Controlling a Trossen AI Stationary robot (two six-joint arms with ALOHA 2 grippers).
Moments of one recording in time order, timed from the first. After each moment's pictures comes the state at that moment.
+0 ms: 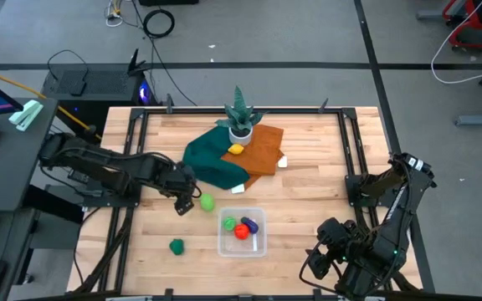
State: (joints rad) left arm -0.21 1.28 0.97 -0.97 -0.10 -0.77; right arm 0.95 1.69 1.73 -1.47 0.48 1.86
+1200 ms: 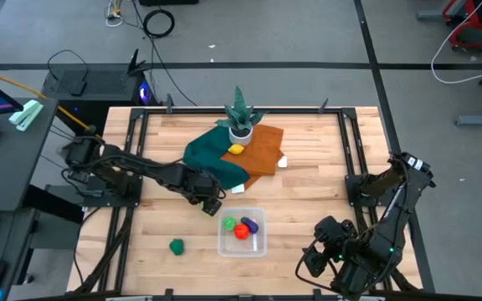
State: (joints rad) left arm -0.15 1.59 0.97 -0.65 0.00 -1.08; right arm 0.93 1.69 1.73 -1.45 0.48 1.86
